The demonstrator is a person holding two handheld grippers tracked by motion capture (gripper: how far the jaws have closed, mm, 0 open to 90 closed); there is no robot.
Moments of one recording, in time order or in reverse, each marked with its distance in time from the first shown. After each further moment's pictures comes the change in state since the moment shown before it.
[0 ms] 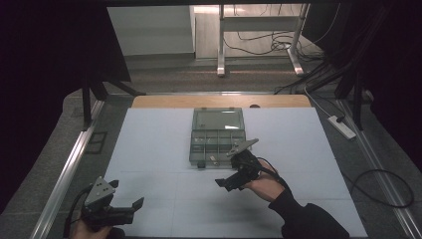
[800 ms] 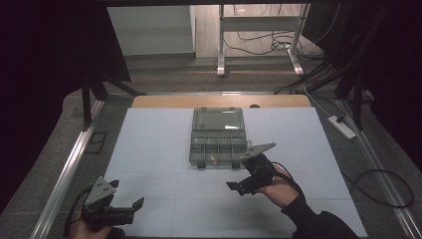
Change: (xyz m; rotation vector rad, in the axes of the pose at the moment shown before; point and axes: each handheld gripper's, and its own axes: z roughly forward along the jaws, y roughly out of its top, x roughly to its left) left arm 0.000 0.000 0.000 0.002 0.001 0.005; right arm -0.004 -0.023 -0.030 -0.037 -0.017 0.022
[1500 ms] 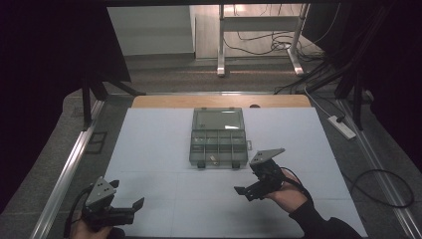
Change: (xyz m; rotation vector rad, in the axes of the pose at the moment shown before) left arm -0.001 0.000 0.000 0.003 0.001 0.006; right arm -0.002 -0.019 -0.014 0.008 -0.020 -0.001
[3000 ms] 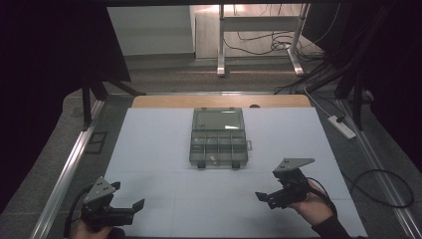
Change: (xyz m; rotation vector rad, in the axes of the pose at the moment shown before) left arm 0.002 0.000 0.000 0.024 -0.053 -0.047; right arm -0.010 -0.042 -0.045 -0.025 -0.077 0.083
